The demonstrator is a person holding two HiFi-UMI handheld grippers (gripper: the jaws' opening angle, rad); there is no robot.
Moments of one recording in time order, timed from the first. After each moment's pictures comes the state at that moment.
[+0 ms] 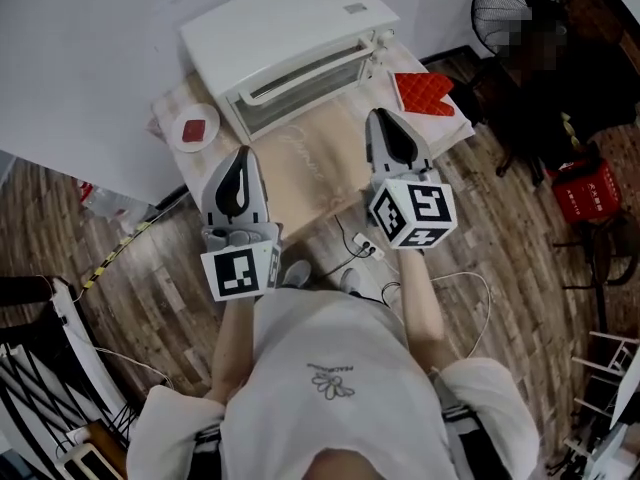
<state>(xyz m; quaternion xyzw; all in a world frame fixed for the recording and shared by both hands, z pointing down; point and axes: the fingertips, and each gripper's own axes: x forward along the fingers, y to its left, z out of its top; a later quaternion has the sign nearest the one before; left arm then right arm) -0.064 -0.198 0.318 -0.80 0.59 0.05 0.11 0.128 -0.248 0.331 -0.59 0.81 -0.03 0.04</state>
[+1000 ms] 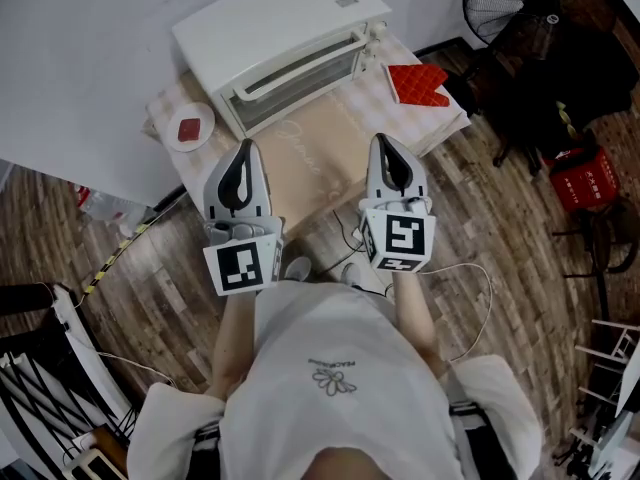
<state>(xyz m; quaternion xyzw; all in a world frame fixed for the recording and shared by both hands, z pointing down) -0.054 -0.197 0.317 -0.81 0.57 0.05 0.11 0.134 -0.203 0.362 -0.65 0.76 0.05 -0.04</state>
